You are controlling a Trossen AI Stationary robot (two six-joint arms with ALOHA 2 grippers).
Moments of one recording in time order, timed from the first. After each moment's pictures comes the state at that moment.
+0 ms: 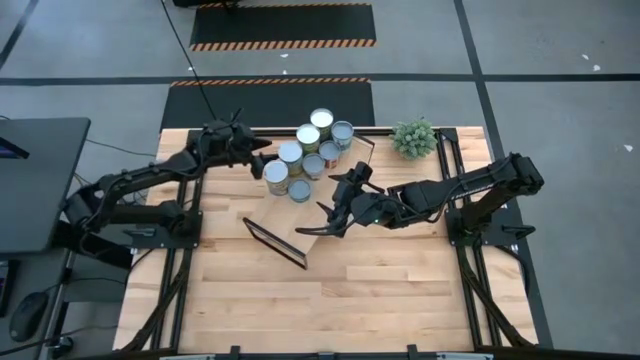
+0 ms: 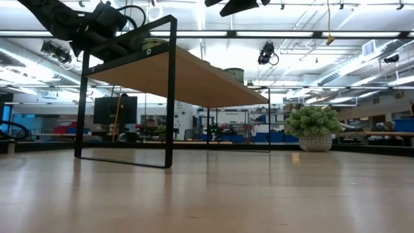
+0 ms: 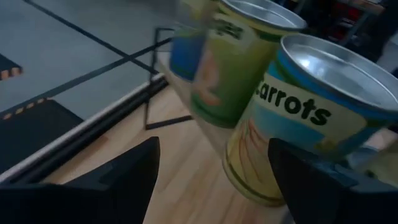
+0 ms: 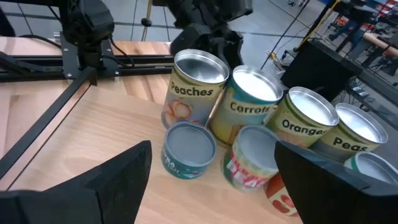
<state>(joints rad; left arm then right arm) 0.69 1.10 0.58 0.17 0.27 -0.15 0.24 1.56 1.37 -0.37 0.74 0.12</state>
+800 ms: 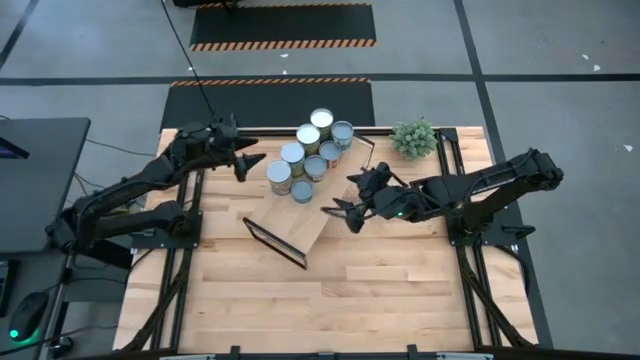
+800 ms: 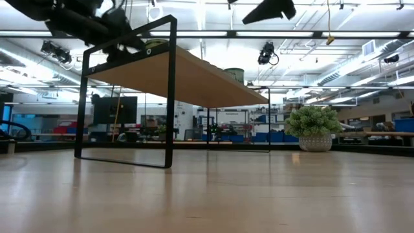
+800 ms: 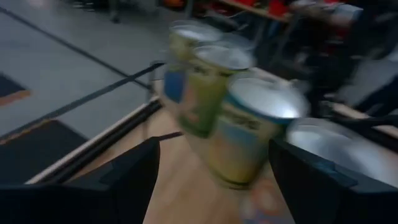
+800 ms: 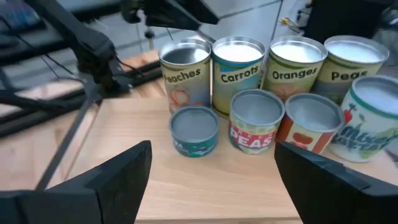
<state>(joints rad) 0.70 0.83 0.59 -0.02 0.26 -0.15 0.24 1.38 1.22 -0.40 0.69 0.45</state>
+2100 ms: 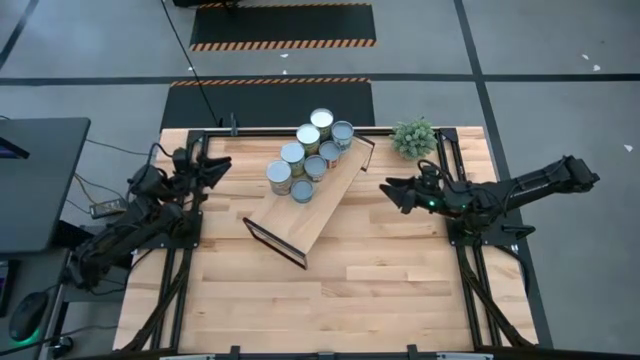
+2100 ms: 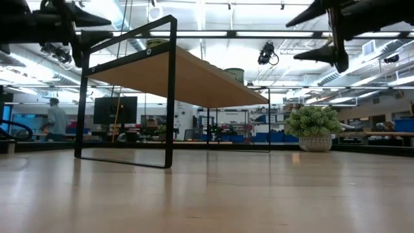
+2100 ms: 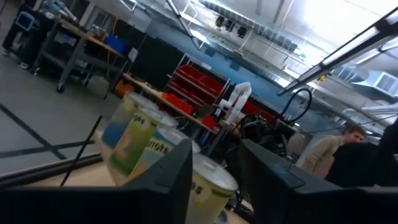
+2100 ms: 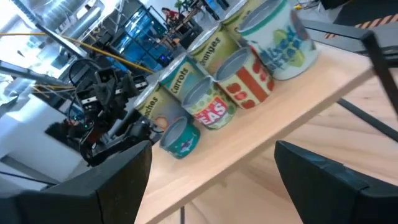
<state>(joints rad) 0.70 0.10 0.20 0.18 0.30 -0.64 0.21 0.71 0.41 0.16 0.68 0.87</state>
